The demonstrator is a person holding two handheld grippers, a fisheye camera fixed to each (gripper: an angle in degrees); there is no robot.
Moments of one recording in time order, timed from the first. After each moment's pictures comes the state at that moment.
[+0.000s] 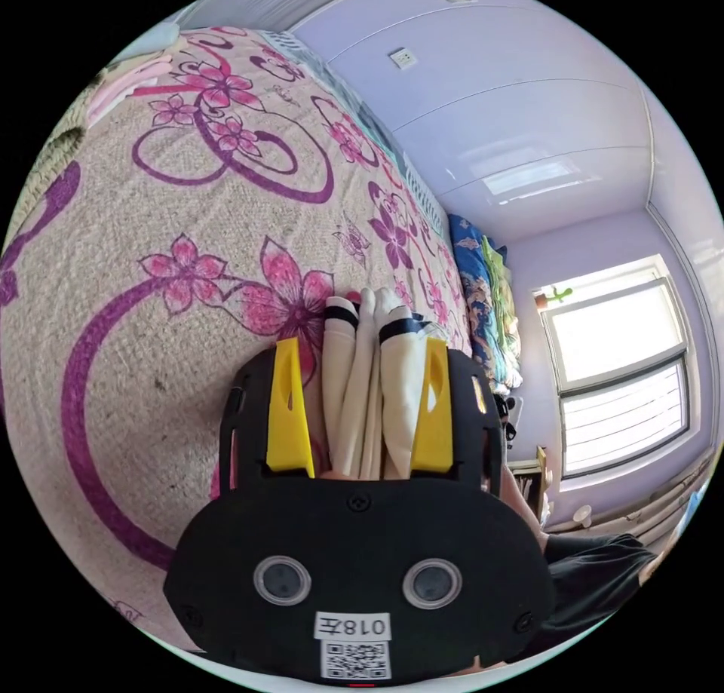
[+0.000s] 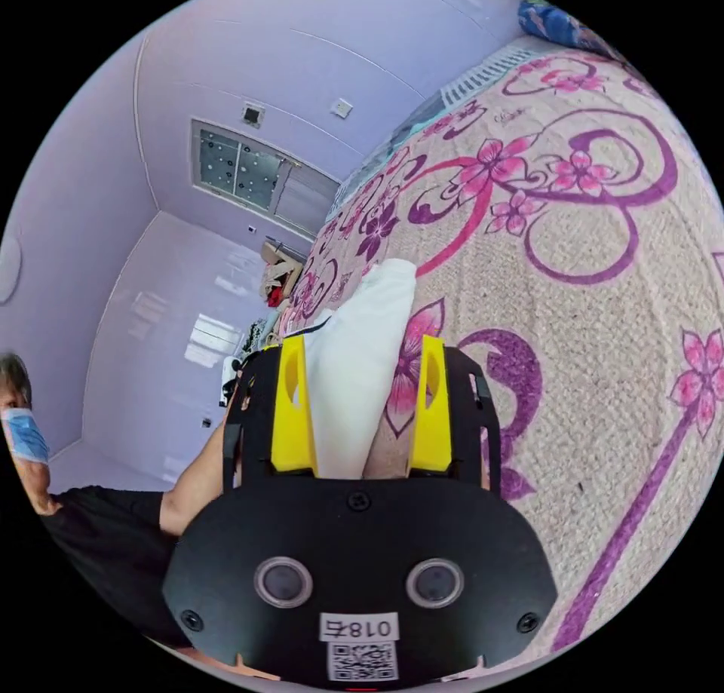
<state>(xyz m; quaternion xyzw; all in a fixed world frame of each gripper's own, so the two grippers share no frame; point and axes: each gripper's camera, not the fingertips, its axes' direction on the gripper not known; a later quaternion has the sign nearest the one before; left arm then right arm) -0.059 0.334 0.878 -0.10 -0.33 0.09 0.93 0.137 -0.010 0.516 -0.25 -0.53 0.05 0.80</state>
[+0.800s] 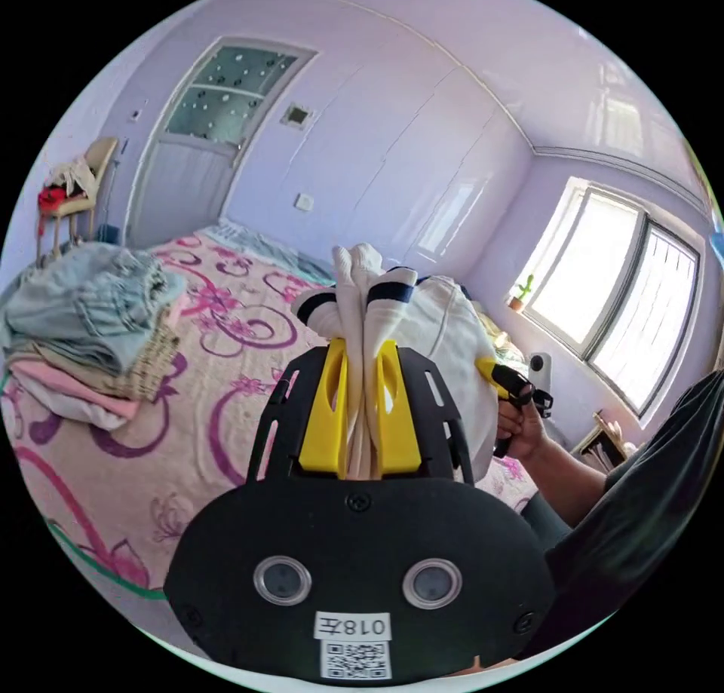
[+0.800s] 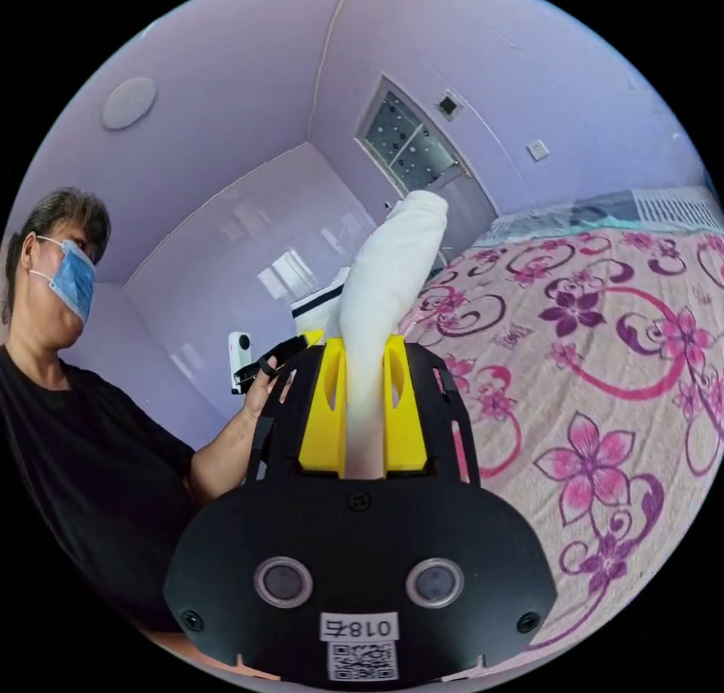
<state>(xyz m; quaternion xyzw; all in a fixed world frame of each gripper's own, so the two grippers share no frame) 0.041 0.543 0.721 0.07 -0.33 0.39 0.86 0.081 -0.069 0.369 -0.10 -0.67 -0.13 0.72</state>
